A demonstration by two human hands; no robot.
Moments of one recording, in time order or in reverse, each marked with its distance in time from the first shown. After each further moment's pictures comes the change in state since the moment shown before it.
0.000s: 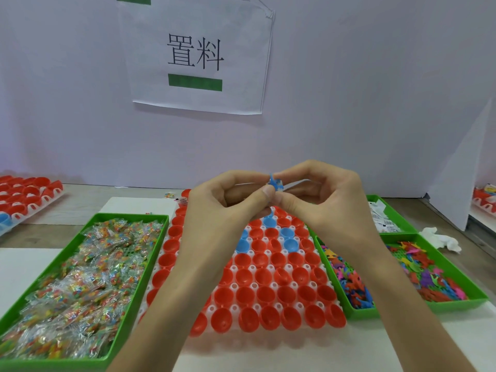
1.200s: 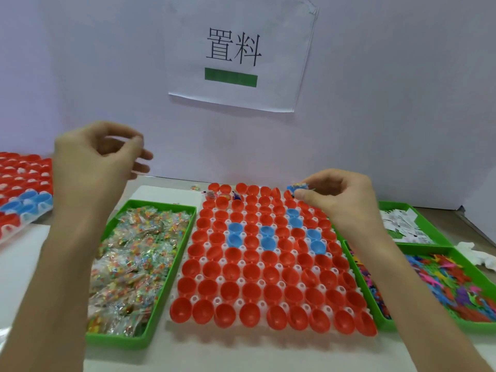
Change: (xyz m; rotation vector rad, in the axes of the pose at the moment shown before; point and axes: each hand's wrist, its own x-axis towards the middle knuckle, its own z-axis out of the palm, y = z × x) left_hand 0.028 0.031 -0.160 0.518 0.514 0.142; right_hand 0.026 0.036 0.022 -0.092 0.113 0.191
